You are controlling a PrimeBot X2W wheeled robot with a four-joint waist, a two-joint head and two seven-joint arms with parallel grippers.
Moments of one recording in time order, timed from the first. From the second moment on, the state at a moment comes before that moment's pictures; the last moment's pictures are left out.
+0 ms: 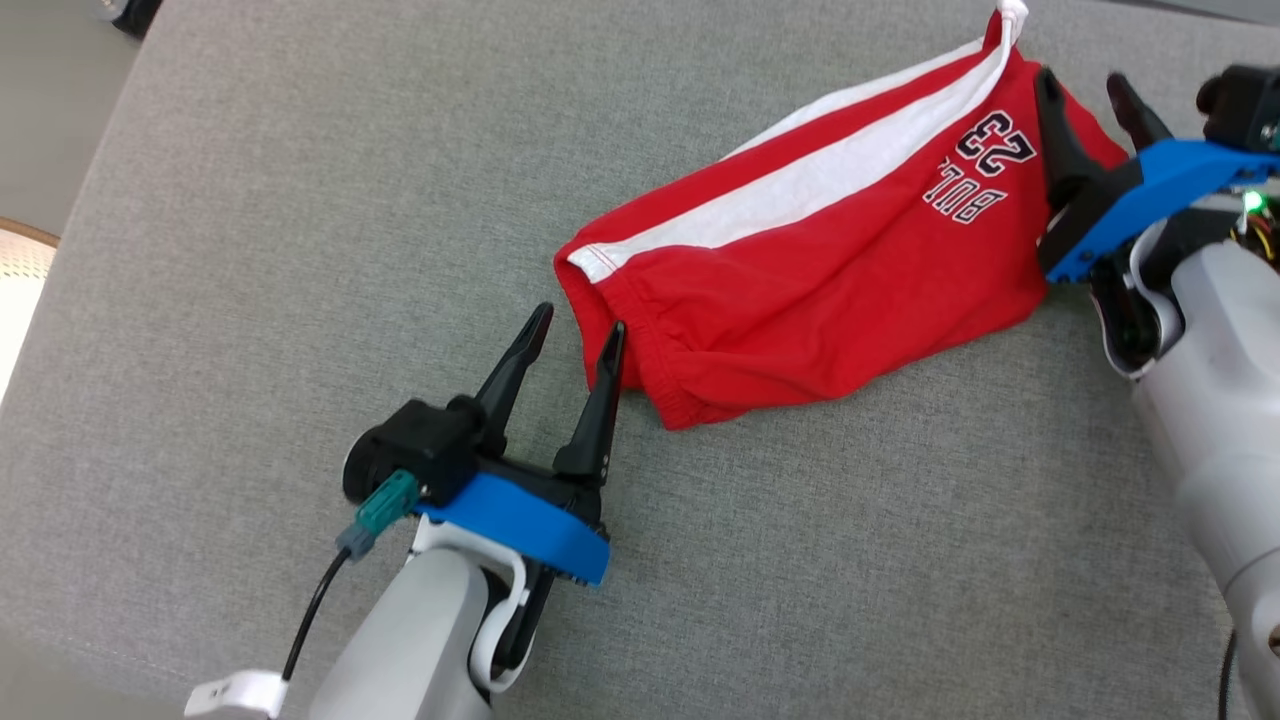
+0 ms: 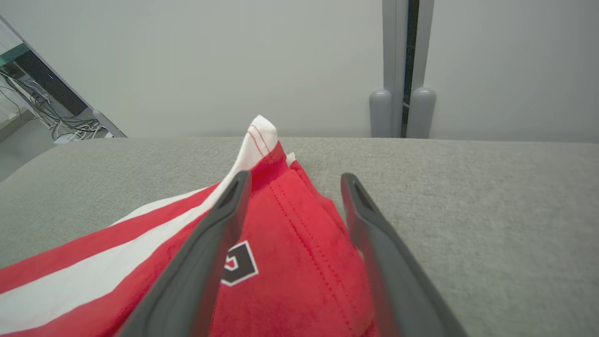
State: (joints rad) left arm -0.41 0.07 -0.46 0.38 -0.45 -0.13 -0.26; right arm -1.07 -0.25 0.29 1.13 0.55 0.13 -0.21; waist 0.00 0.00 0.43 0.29
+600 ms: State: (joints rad) left arm -0.26 0.05 -0.10 0.10 -0.25 -0.11 -0.26; right arm -1.00 -0.35 0.43 1.22 0.57 0.13 -0.16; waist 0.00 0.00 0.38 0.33
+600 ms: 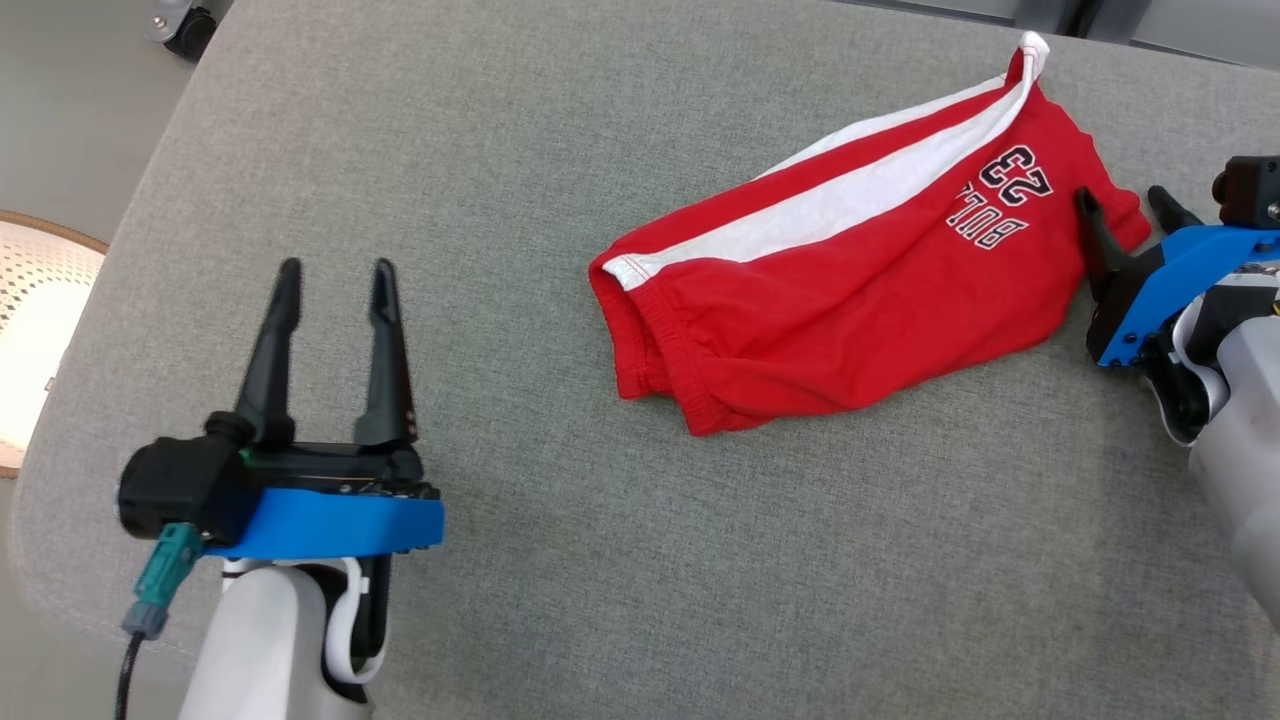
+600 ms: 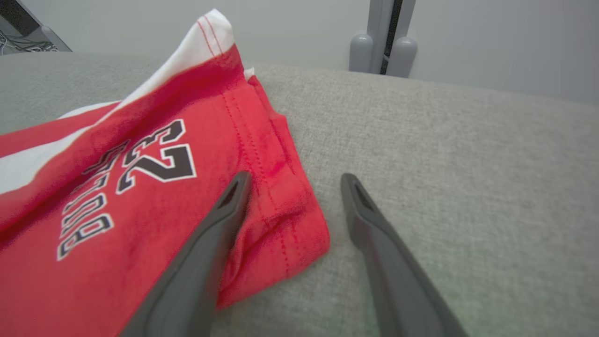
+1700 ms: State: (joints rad) left arm -0.14 0.05 0.03 0.12 -0.16 -0.08 -0.26; right arm -0.68 -0.32 0.52 0.93 0.87 0.13 -0.23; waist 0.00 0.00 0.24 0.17
